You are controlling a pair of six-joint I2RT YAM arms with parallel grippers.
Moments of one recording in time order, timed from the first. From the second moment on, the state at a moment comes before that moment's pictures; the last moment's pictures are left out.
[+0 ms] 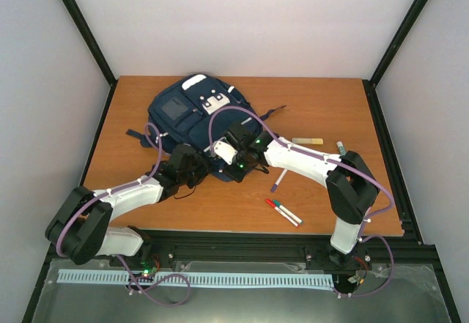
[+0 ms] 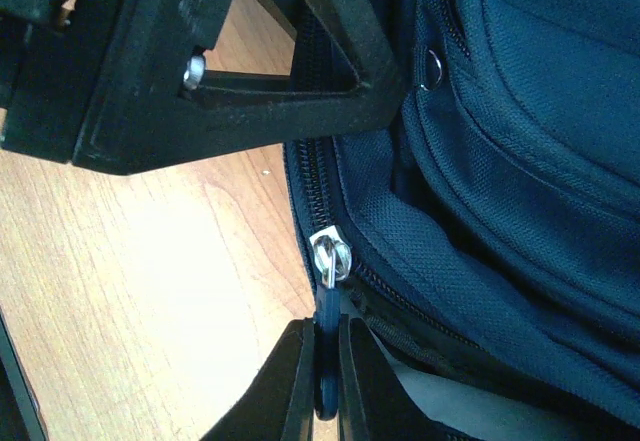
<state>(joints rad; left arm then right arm) -0.56 1.31 0.52 0.06 0.09 -1.25 0.86 1.78 1.34 -0.68 -0.23 -0.23</state>
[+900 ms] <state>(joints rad) -0.58 1.15 0.50 0.03 0.12 -1.22 0.70 1.75 1.34 -0.75 -0.55 -0.30</state>
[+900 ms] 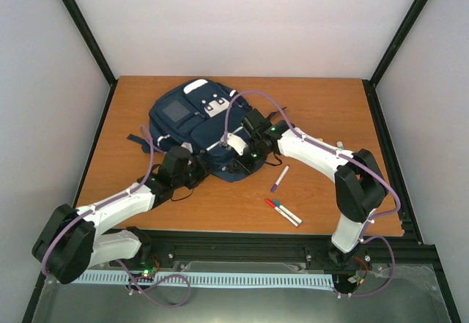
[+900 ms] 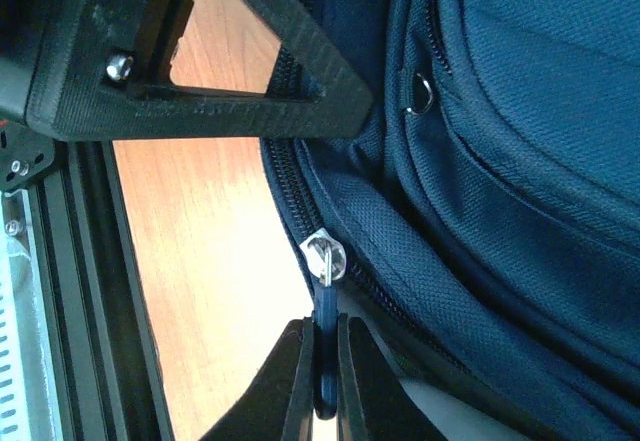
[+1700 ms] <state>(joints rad) -0.57 1.19 0.50 -0.05 0.09 -1.14 0.90 1.83 1.44 -0.92 -0.04 -0.31</state>
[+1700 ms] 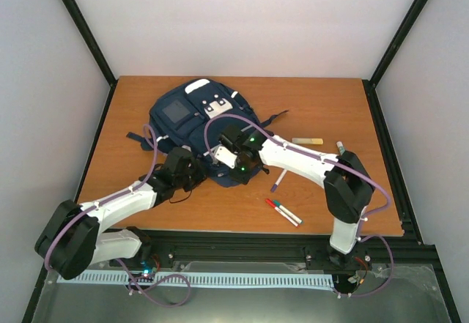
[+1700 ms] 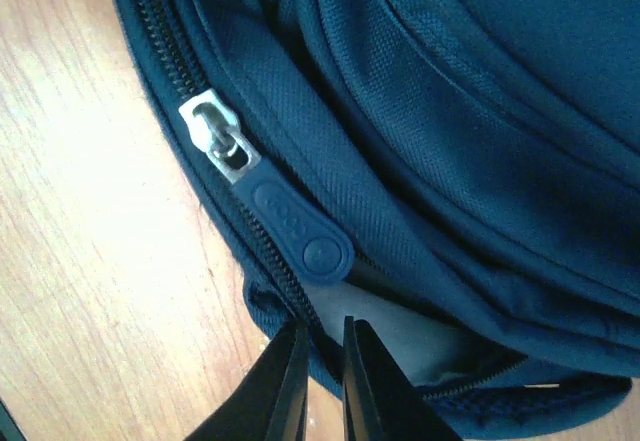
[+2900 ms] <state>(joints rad) -0.57 1.19 0.49 -0.03 0.09 -1.12 0.71 1.95 1.55 -0.96 -0.64 -0.24</state>
